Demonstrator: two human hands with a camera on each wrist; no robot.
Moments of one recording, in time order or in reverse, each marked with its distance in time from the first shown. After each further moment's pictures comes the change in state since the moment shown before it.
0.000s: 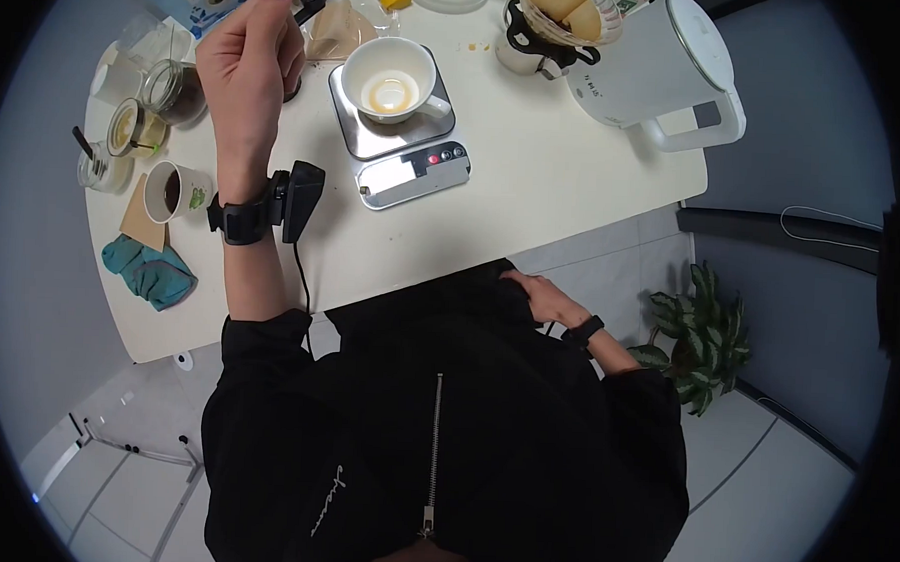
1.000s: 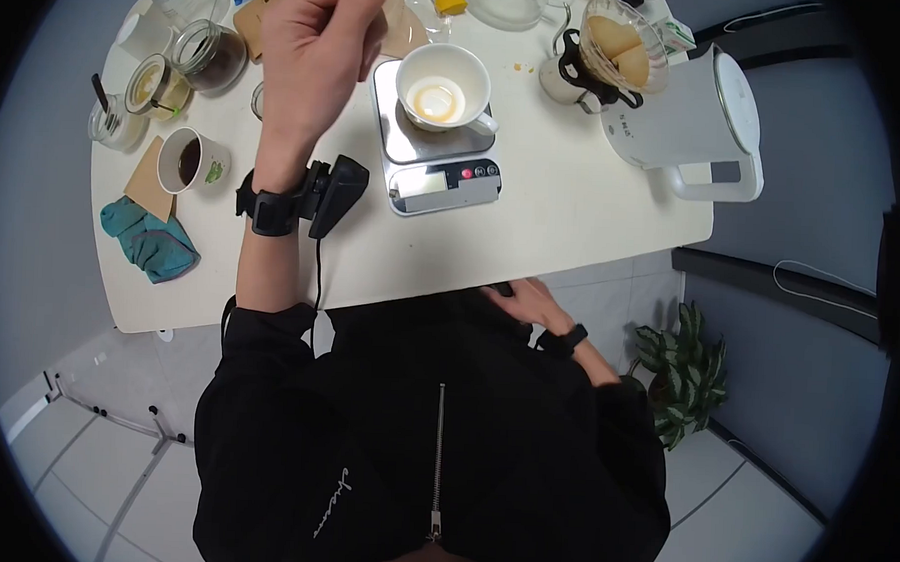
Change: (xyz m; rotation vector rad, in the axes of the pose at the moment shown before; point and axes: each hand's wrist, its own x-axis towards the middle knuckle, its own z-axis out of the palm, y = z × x) left_hand 0.000 -0.003 -0.009 0.043 -0.071 0.043; right_hand 0.047 -0.036 -0.013 -0.157 0.030 0.076
